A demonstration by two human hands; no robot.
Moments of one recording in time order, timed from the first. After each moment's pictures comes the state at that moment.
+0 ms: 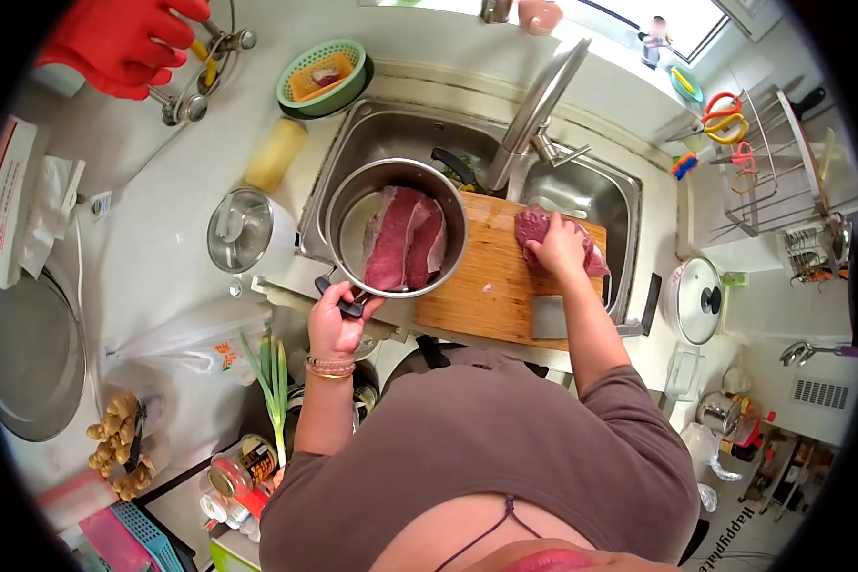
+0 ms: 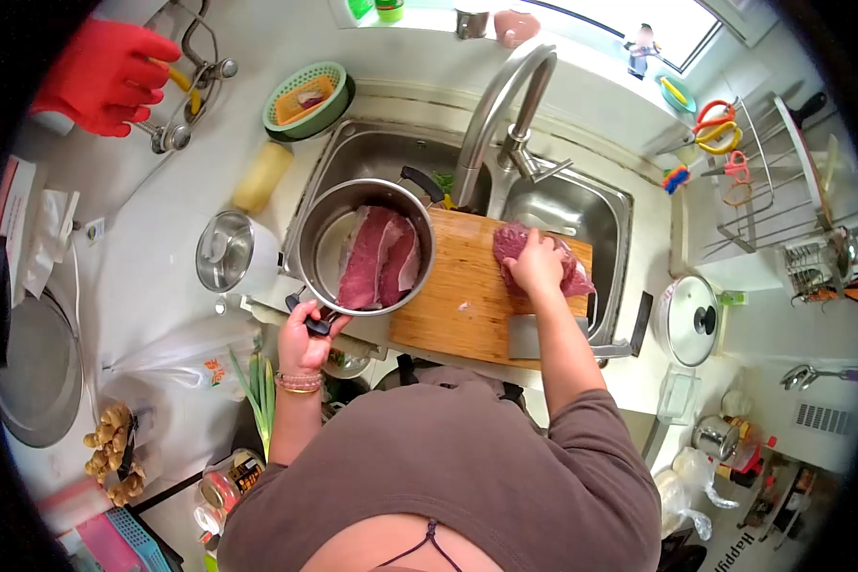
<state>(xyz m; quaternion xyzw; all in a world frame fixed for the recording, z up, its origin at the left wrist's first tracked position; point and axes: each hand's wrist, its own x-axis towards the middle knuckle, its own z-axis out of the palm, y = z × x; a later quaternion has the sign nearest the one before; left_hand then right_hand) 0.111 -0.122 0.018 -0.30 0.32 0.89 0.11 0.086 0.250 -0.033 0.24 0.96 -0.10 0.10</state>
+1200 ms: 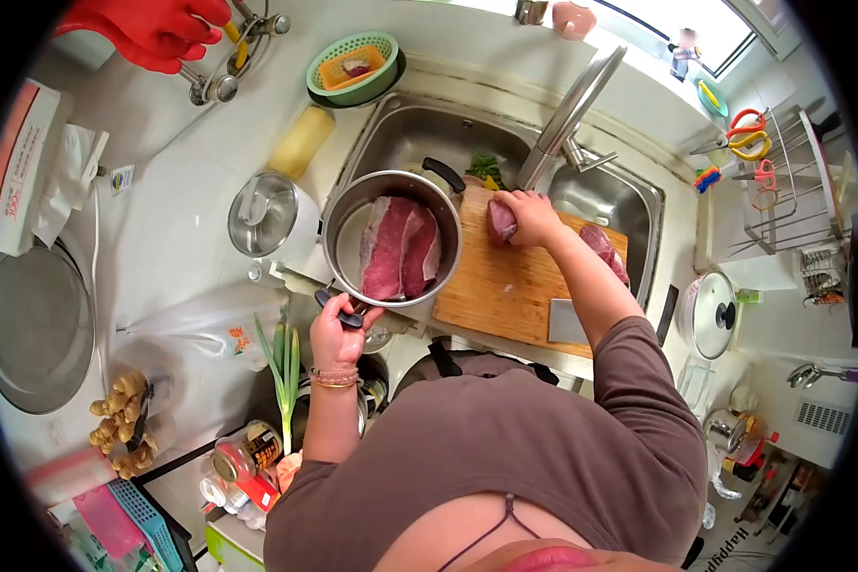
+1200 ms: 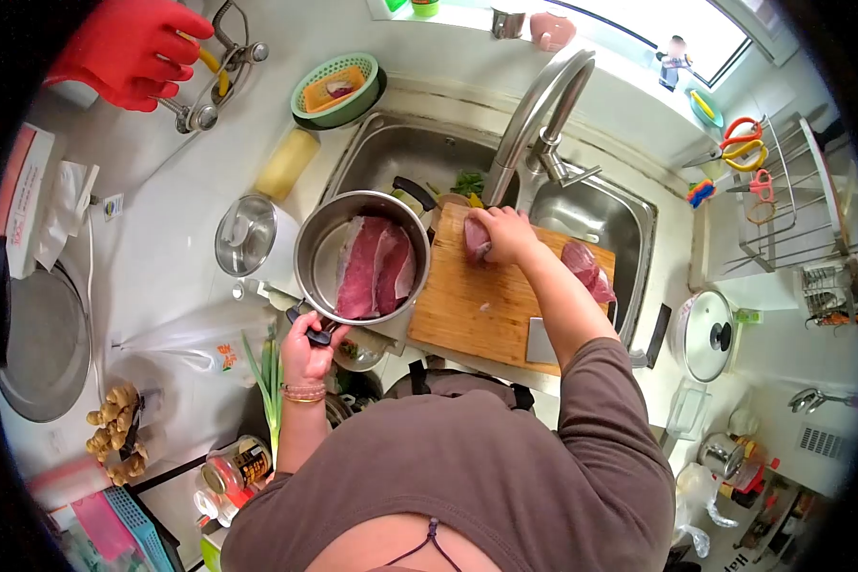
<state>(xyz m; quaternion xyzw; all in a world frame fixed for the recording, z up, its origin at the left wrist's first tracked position) 0.138 -0.158 0.009 -0.32 0.33 0.89 0.06 0.012 0.206 -0.038 -0.14 0.97 -0.11 0.14</state>
